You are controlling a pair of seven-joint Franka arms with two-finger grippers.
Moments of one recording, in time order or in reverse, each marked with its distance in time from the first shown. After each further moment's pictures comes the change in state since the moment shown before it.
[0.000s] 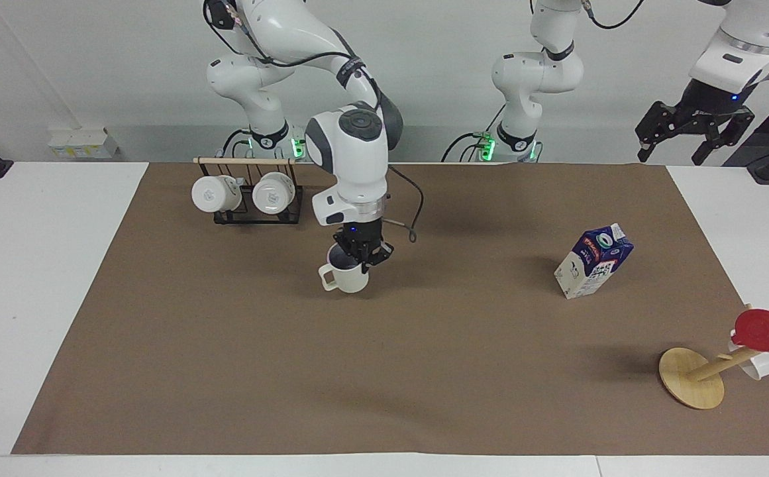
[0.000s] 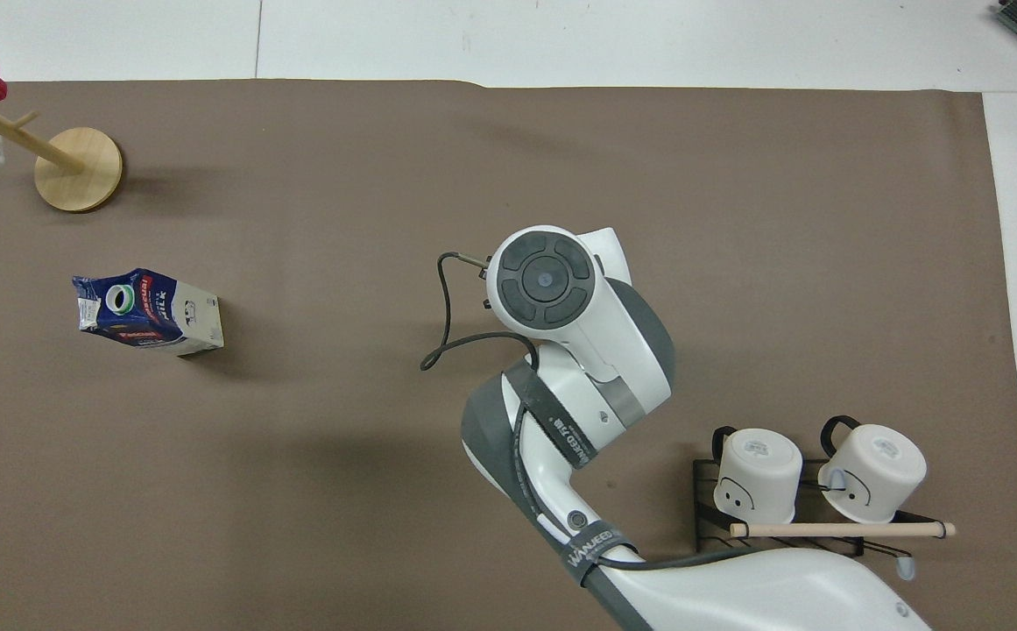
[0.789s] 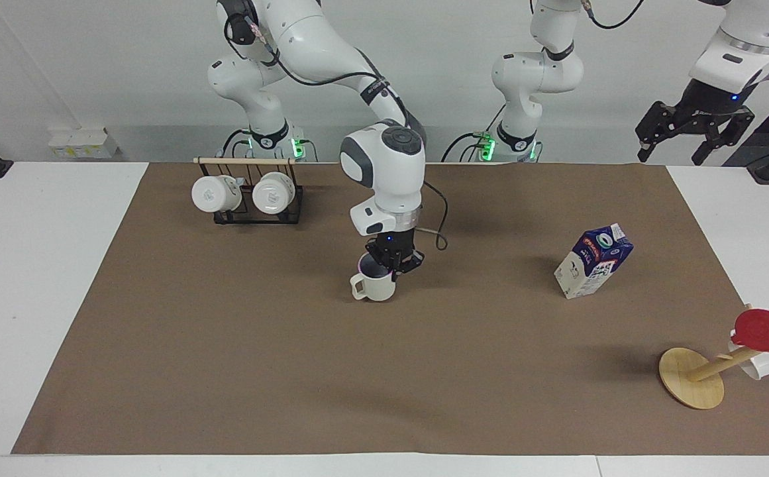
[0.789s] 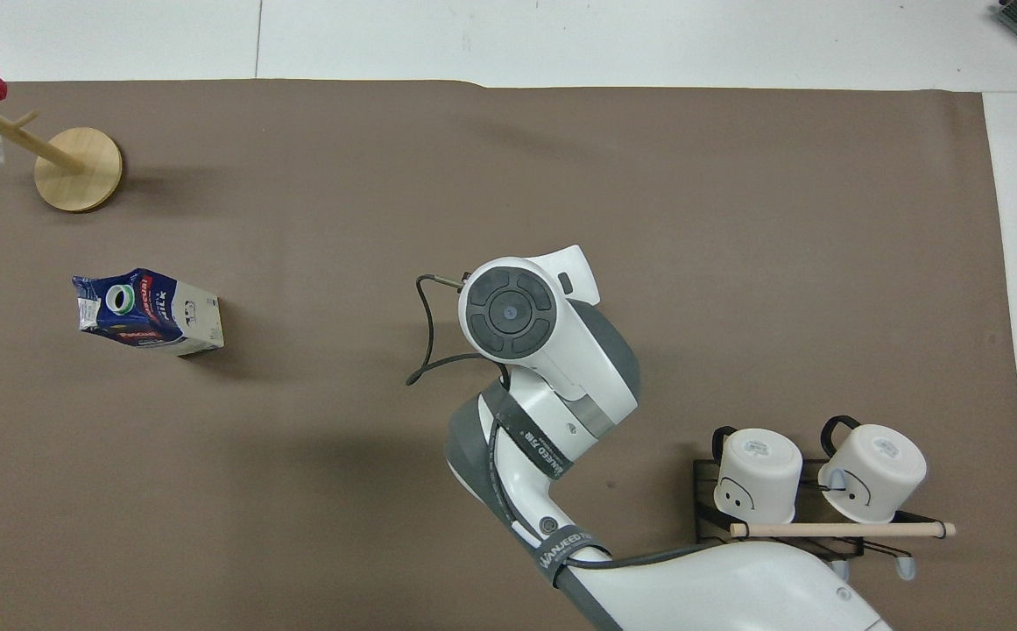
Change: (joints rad) left arm 0.000 0.000 0.000 0.000 0.000 0.000 0.000; right arm 0.032 0.035 0.000 -0.037 -0.023 0.100 0.001
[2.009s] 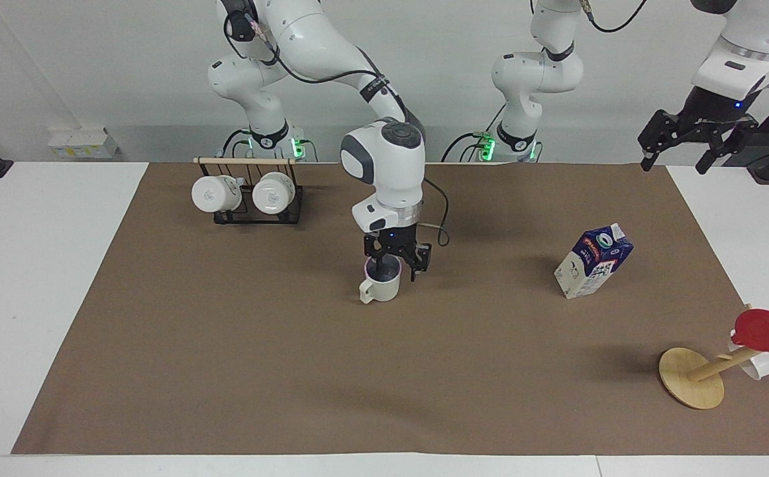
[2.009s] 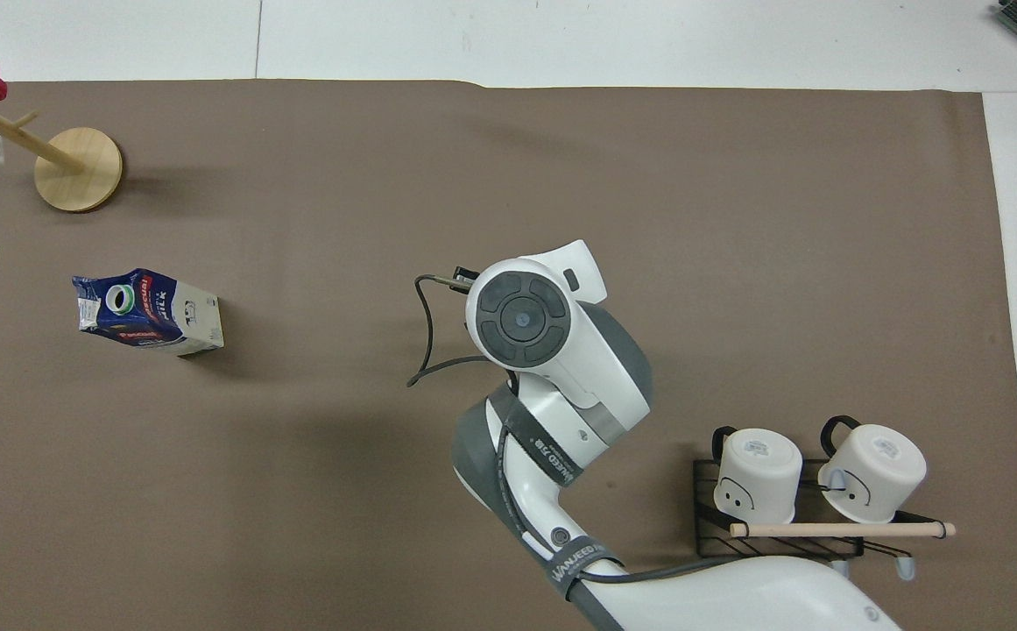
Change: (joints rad) left arm 0.000 0.041 0.000 0.000 0.000 0.093 0.000; right arm -0.010 -0.059 -0.006 -0.015 -0.004 0.002 -0.069
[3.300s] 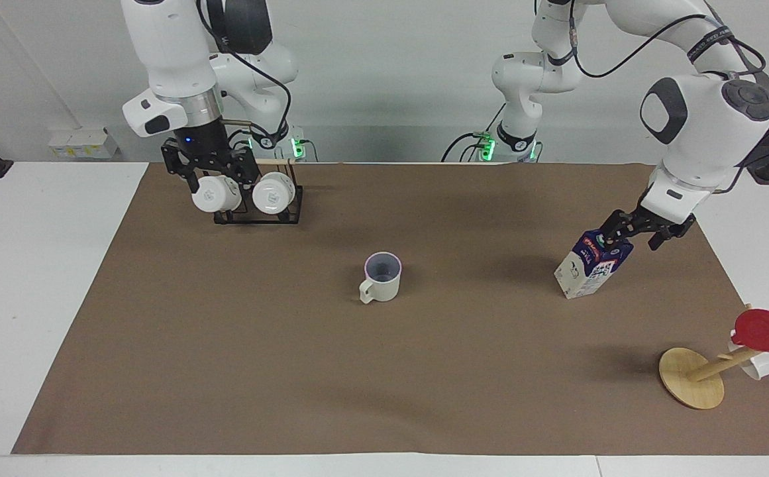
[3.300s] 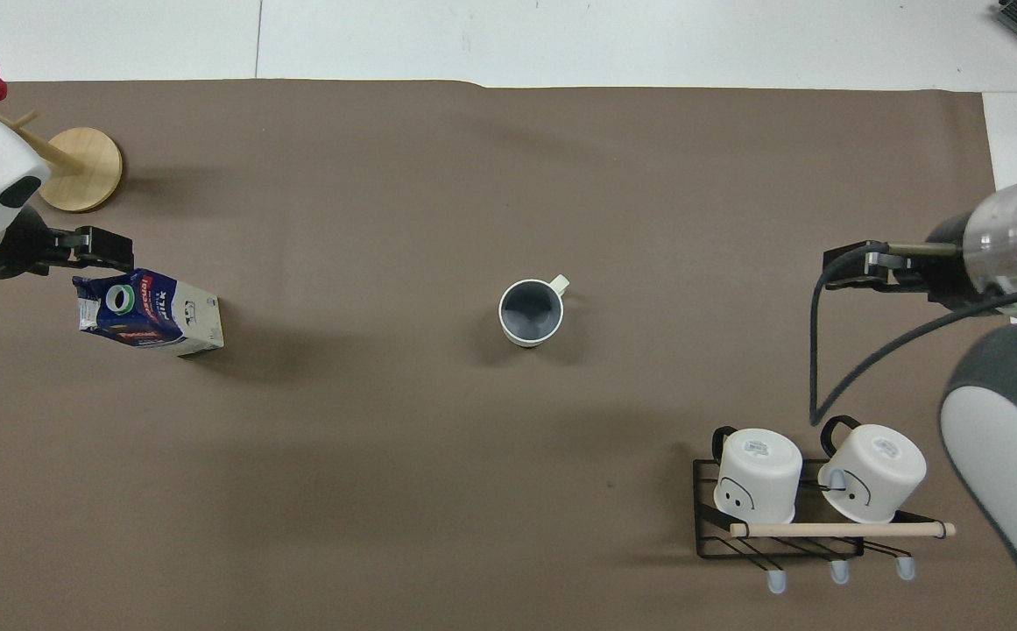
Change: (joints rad) left arm -0.003 0.113 -0.004 -0.293 0.000 0.305 -0.130; right arm -0.465 -0.449 -0.011 -0.003 0.075 -0.584 -0.779
